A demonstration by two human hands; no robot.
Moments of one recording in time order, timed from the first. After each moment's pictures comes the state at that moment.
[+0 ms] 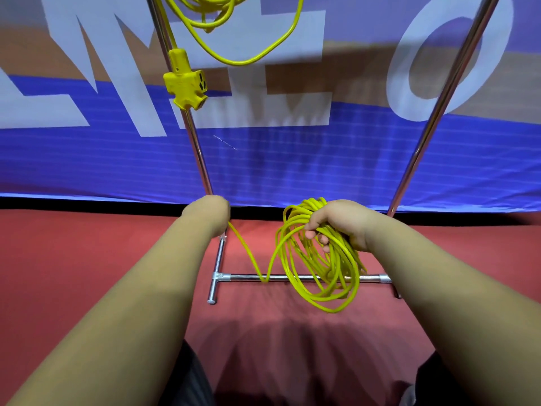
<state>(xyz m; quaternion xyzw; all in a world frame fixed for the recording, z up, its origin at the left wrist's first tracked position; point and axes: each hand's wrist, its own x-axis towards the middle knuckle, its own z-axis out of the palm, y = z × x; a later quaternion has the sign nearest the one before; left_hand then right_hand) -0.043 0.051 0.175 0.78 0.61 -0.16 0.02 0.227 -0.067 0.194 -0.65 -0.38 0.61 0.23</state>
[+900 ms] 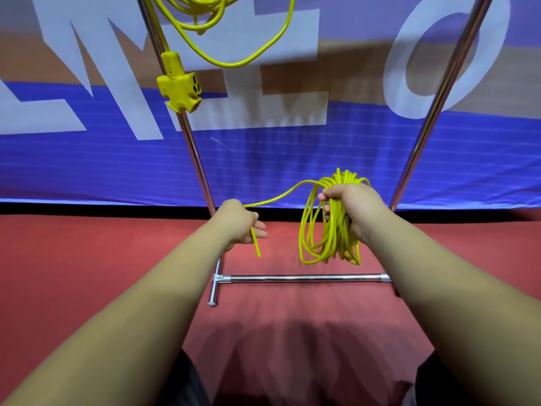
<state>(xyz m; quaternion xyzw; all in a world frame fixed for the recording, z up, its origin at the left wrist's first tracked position) 0.008 0.020 0.167 0.53 0.61 0.22 0.54 0.244 -0.043 0.180 -0.64 -0.22 0.52 0.53</state>
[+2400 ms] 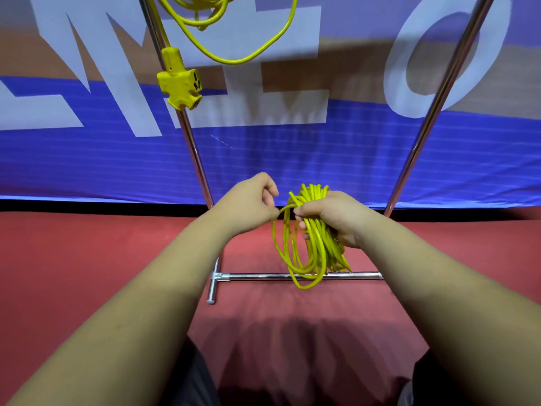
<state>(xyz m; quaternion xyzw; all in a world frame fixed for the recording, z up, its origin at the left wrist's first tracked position) 0.017 0.009 0.211 0.81 0.48 0.15 0.31 0.214 -0.057 0.188 -0.59 -0.37 0.60 0.40</state>
